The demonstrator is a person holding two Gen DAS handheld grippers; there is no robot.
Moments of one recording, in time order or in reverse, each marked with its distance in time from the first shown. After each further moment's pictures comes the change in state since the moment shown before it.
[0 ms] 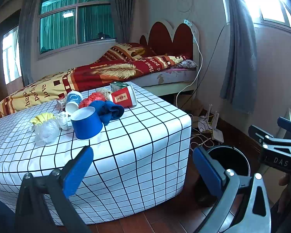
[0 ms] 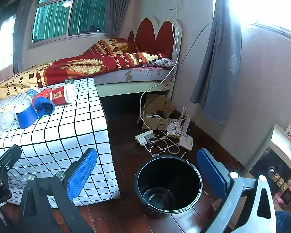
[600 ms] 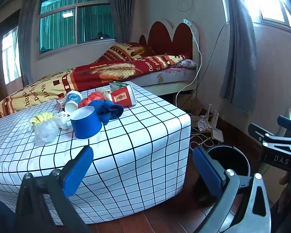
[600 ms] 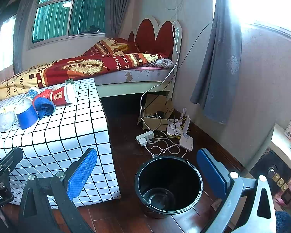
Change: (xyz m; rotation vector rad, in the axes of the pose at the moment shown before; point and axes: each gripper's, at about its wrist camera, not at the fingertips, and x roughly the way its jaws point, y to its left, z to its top) left arm 0.000 0.000 -0.001 0.001 0.004 0.000; right arm 0.000 0.002 0.003 0.001 -0.001 -0.001
